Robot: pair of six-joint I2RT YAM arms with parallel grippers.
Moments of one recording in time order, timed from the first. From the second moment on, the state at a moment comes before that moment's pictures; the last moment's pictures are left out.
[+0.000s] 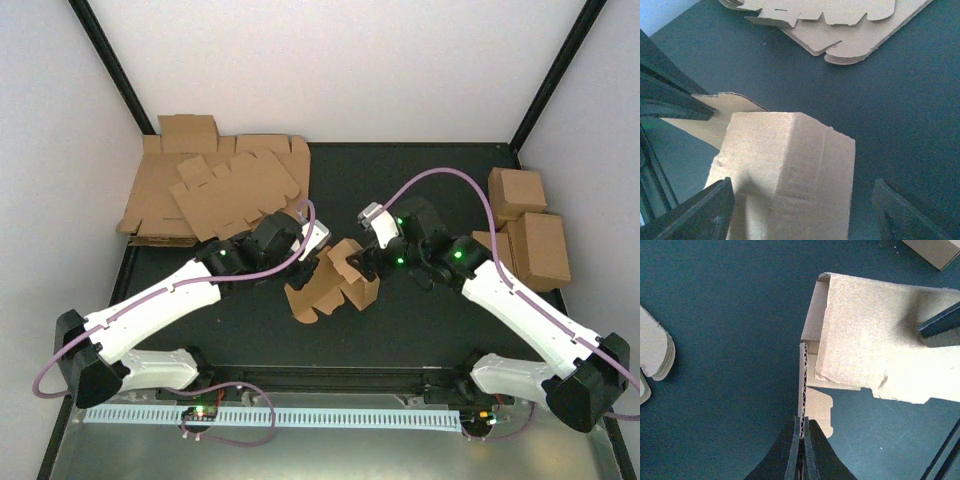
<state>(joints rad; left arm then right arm) -0.87 1.20 1.07 -0.65 0.01 -0.10 0.68 1.15 1.02 -0.61 -0.26 0.01</state>
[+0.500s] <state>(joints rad) -0.87 1.21 1.08 -0.67 0.02 -0.10 0.78 1.19 1.05 -0.68 -0.14 -0.02</state>
